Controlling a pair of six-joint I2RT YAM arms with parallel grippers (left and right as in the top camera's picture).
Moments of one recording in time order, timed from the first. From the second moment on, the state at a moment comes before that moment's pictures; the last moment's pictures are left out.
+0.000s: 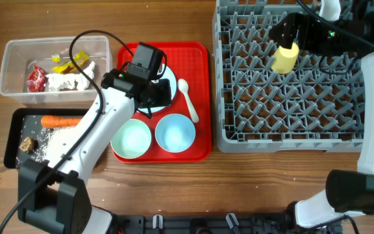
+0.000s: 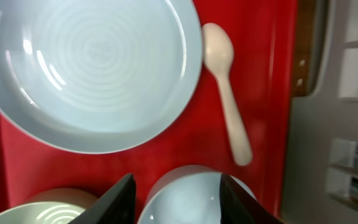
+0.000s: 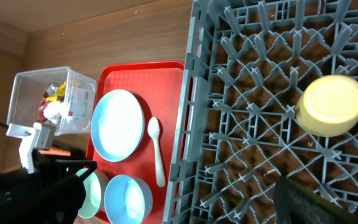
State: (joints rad) left arm -0.39 1.64 1.27 -0.82 0.05 -0.44; right arm -0.09 1.73 1.97 -1.26 -0.54 0.05
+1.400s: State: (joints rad) left arm -0.19 1.66 1.27 -0.77 0.04 -0.52; right arm 0.33 1.74 1.55 -0.98 -0.33 0.13
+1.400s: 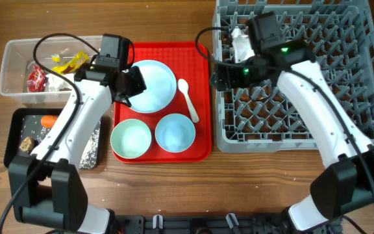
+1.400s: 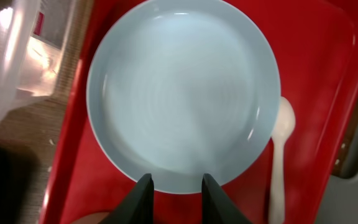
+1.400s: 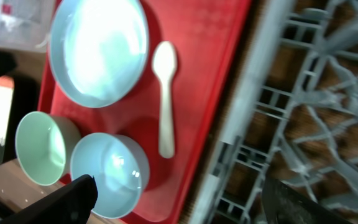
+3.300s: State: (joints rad) left arm -0.19 1.27 1.18 -1.32 -0.18 -0.79; right arm 0.44 1.74 1.55 -1.15 -0.28 0.13
